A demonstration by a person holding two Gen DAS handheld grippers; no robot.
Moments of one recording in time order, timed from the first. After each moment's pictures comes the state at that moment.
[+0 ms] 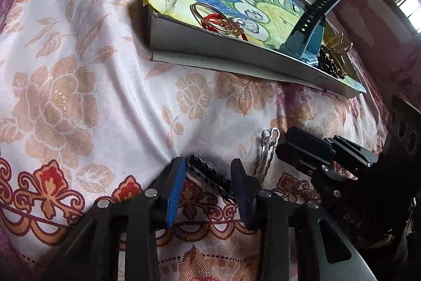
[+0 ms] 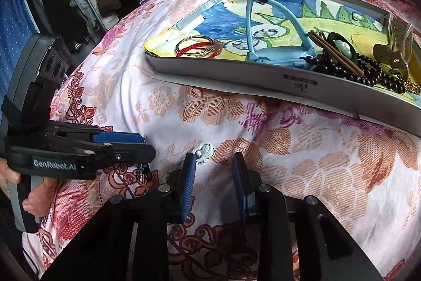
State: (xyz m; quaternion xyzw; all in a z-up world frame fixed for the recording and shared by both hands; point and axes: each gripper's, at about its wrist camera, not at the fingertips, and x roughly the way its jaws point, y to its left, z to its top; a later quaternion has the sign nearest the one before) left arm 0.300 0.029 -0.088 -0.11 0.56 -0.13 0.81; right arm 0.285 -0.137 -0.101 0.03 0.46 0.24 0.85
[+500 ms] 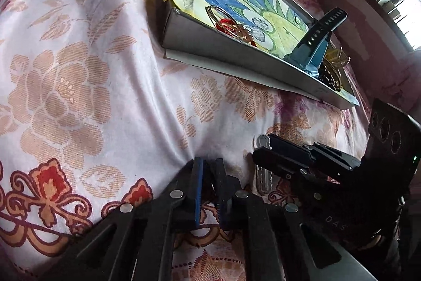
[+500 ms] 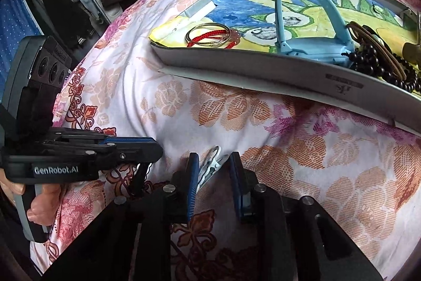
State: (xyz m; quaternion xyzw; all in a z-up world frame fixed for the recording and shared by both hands) left arm 0.299 0.051 -0.094 -0.17 0.55 -0.16 0.80; right arm 0.297 -0.112 -0.112 0.04 0.48 0.26 0.84
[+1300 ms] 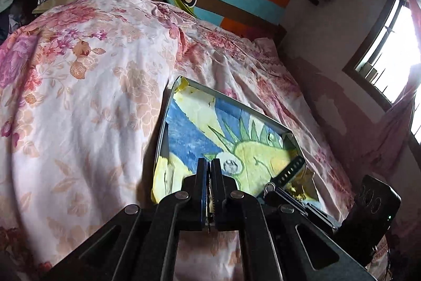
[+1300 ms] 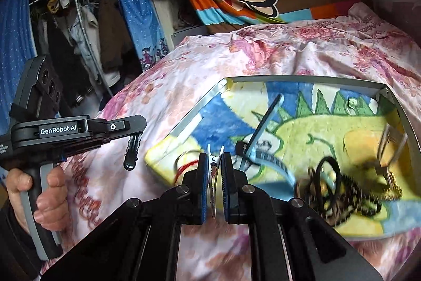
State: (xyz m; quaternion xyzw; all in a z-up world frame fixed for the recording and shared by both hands) left arm 0.363 0.083 -0.001 -0.24 0.34 -0.14 0.90; right arm 0.339 -0.141 -0.034 0.07 0.31 0.23 0.92
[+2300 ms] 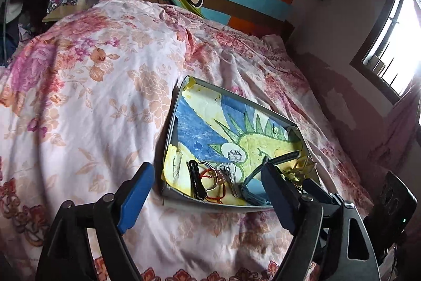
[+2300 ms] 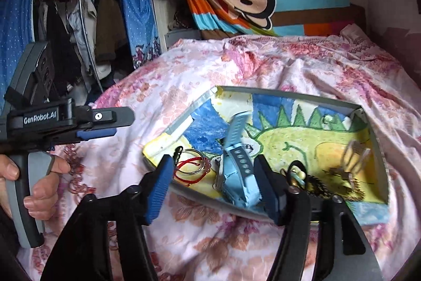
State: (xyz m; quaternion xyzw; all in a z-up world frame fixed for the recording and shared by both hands) left arm 0.314 0.081 0.025 -0.21 0.35 -0.10 0.91; right arm 0.289 -0.145 0.003 0.01 0.29 0.19 0.94
